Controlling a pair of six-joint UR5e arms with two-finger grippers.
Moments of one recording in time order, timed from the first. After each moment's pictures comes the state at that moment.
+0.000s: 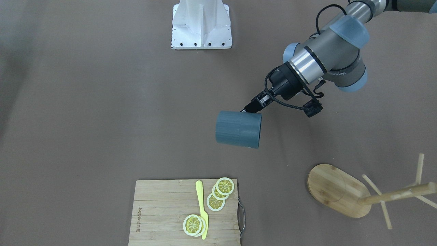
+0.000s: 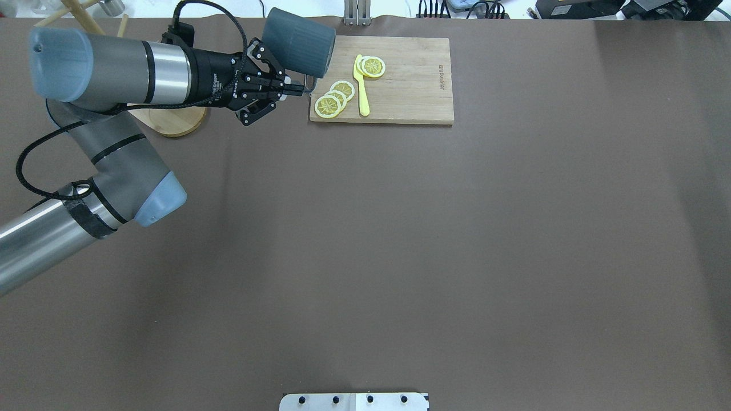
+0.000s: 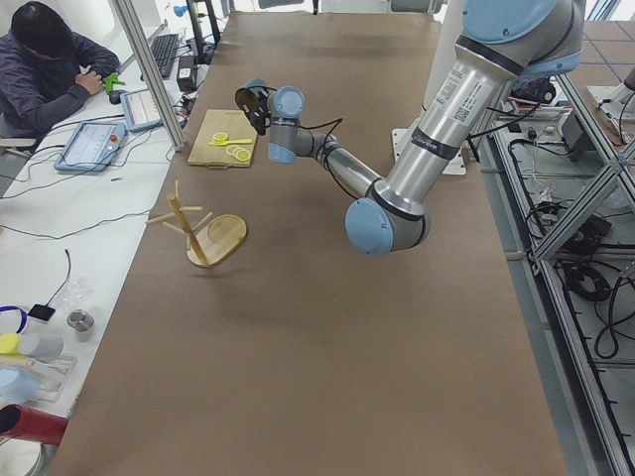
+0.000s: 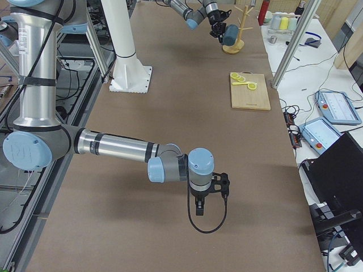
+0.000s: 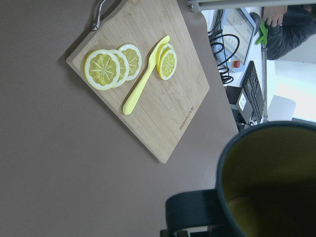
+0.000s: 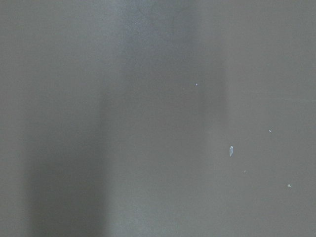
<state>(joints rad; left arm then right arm) -0.84 -2.15 -1.50 -2.77 -2.02 -2.38 1.55 -1.65 1.52 -1.33 2.27 0.09</state>
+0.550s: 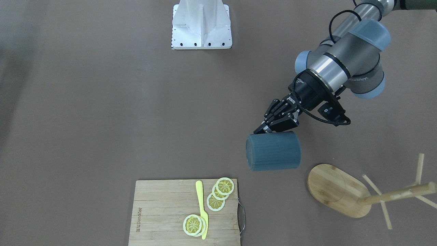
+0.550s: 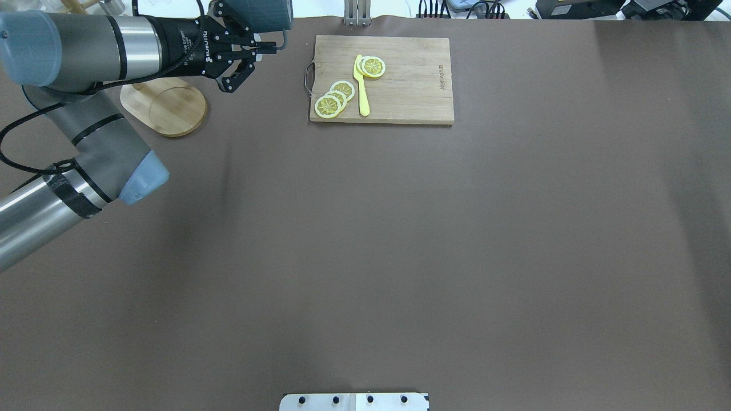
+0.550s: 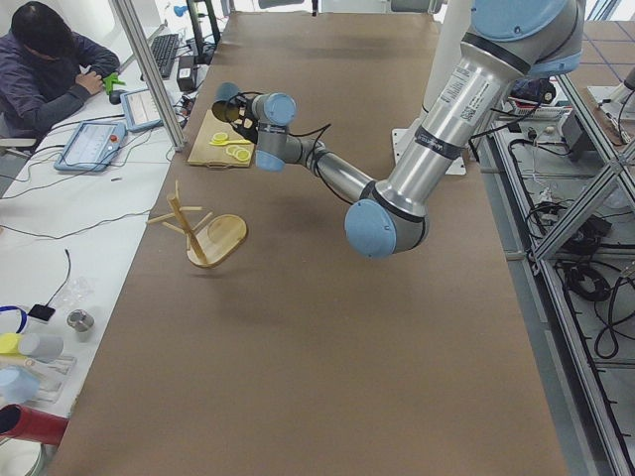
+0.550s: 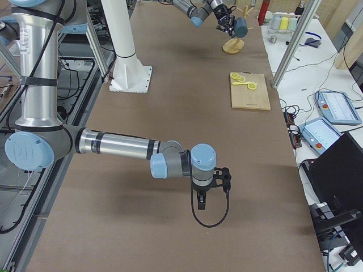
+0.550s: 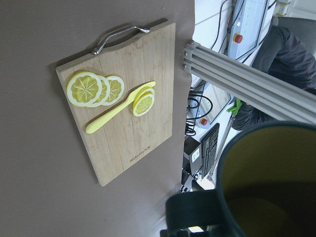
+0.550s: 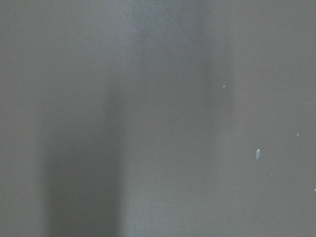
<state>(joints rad) -0.90 -2.14 -1.41 -2.92 -1.94 -2.74 1.52 -1.64 1.57 -1.40 2.30 0.09</state>
